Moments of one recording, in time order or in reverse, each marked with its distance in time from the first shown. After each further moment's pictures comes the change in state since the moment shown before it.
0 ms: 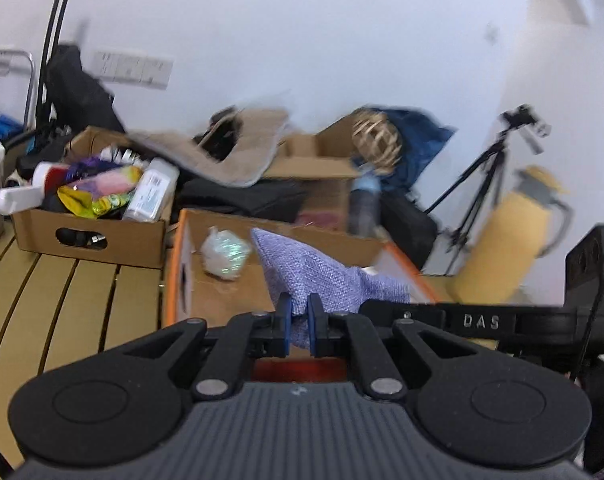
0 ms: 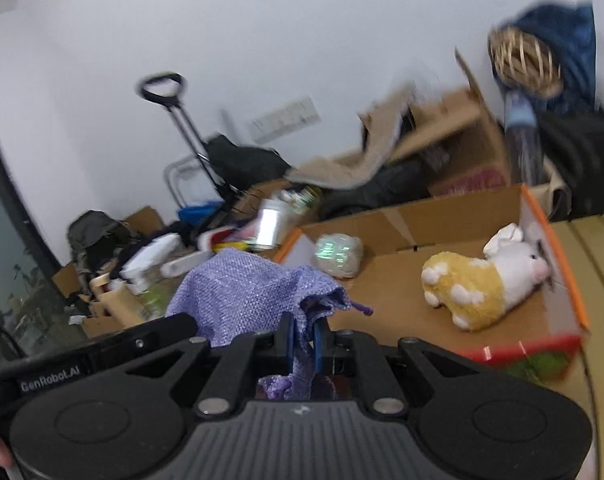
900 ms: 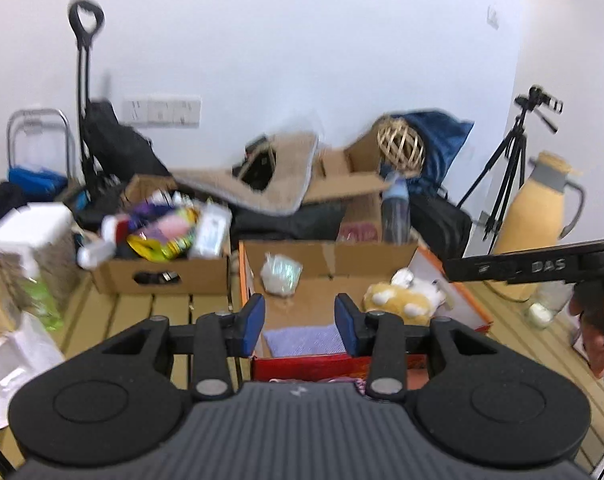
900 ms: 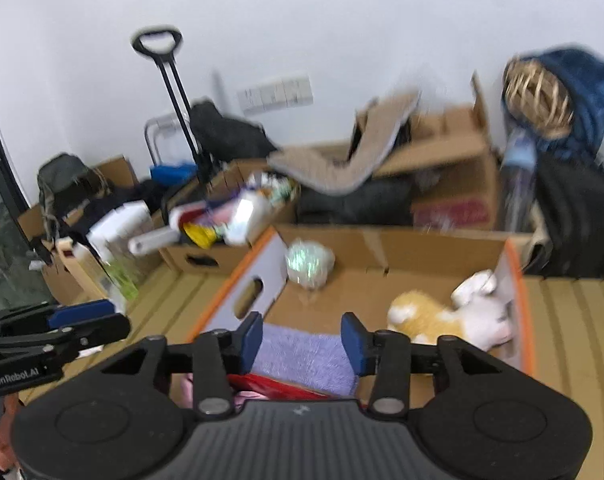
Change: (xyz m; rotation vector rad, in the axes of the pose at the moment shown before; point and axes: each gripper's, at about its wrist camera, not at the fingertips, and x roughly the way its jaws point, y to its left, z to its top) left arm -0.109 -0.021 0.015 0.144 -0.059 0.133; right arm -0.034 0.032 0.039 -0.187 0.054 -0.125
